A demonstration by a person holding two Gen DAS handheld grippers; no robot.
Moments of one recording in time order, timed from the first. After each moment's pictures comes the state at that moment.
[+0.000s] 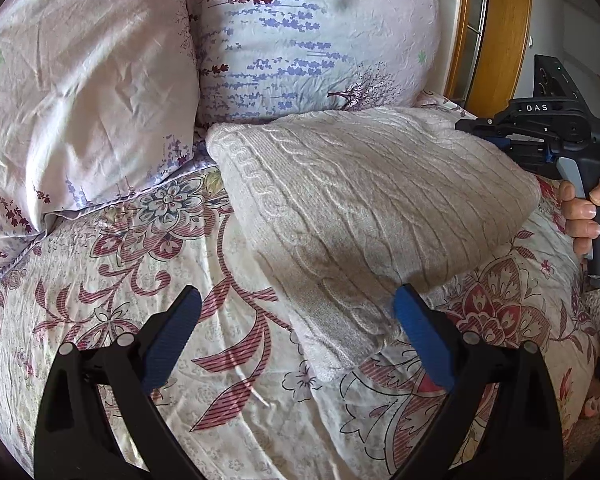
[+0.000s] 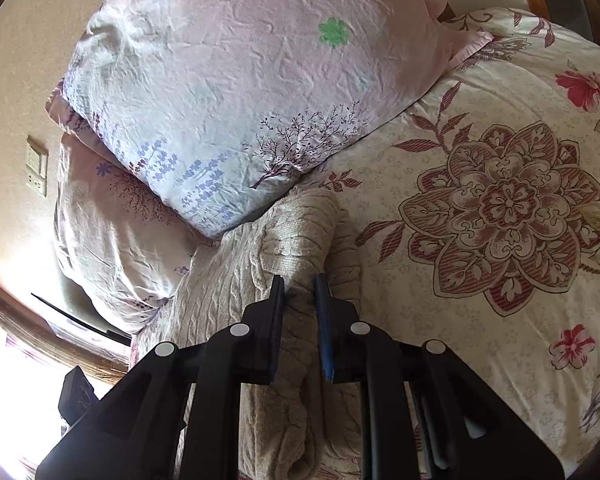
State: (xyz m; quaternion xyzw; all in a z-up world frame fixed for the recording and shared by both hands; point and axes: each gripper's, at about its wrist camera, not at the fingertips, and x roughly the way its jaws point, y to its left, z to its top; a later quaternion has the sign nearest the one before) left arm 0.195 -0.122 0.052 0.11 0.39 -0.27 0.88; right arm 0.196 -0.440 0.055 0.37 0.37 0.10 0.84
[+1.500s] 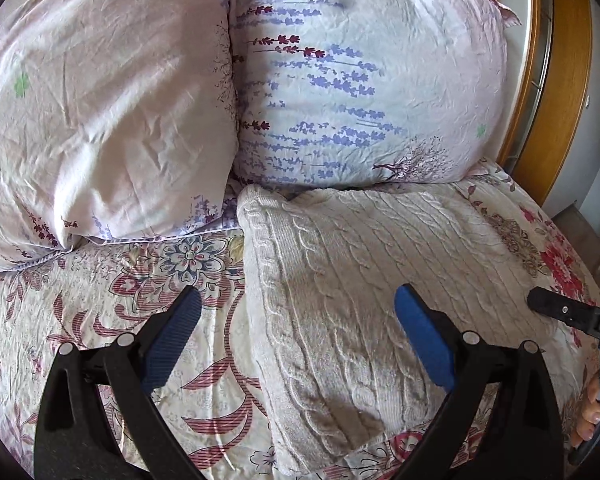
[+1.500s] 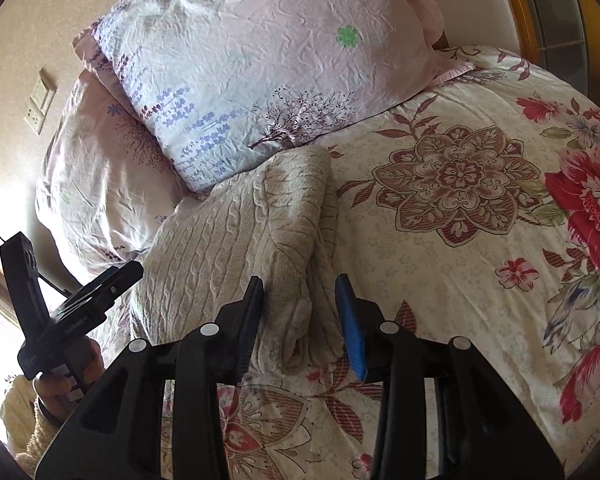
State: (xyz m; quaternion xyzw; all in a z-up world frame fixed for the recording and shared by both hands) left arm 0.225 -0.147 0.065 0.05 0.35 -0.16 0.92; right arm 0.136 -0.409 0.066 0.26 0.38 0.06 0.89
